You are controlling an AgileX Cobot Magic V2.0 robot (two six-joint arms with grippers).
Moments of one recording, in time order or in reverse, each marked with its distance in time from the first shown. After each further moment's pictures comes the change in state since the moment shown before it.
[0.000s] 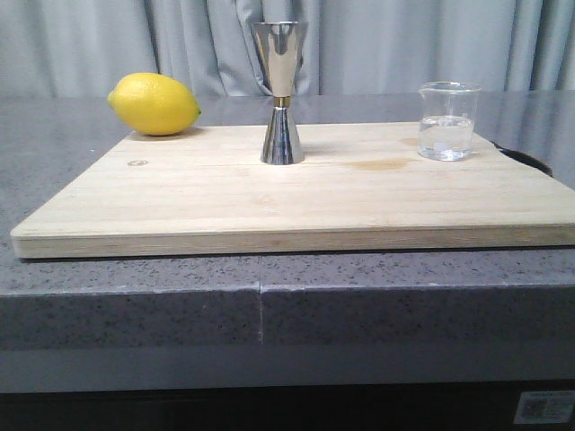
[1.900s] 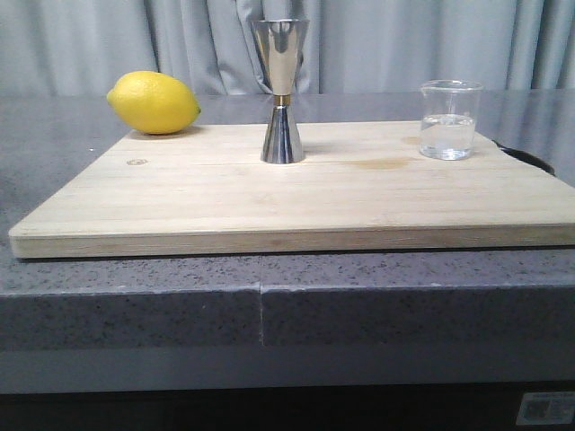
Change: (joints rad) left arm -0.005 1.112 -1.182 -0.289 0.512 0.356; right arm 0.001 1.061 -1.028 0.029 0.596 -0.039
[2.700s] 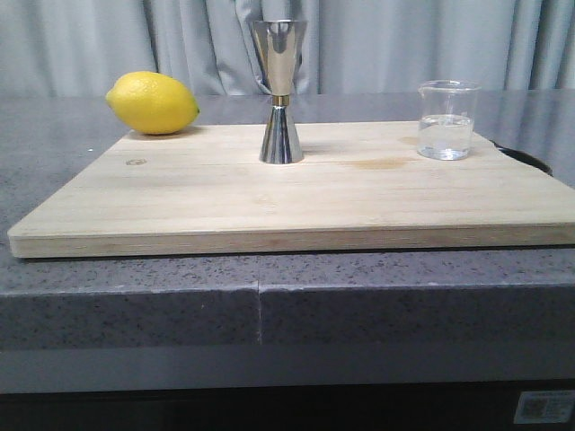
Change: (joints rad) left arm -0.493 0.114 0.125 -0.100 -0.461 0.399; right arm 0.001 0.004 0.075 -0.014 -0.214 -0.125
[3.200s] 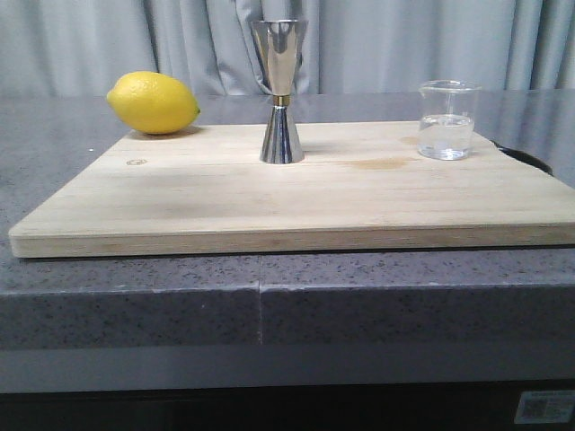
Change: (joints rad) left arm -0.222 0.001 0.209 -0.027 -0.219 -0.135; right arm 0.170 0.001 0.165 0.009 -0.178 -0.004
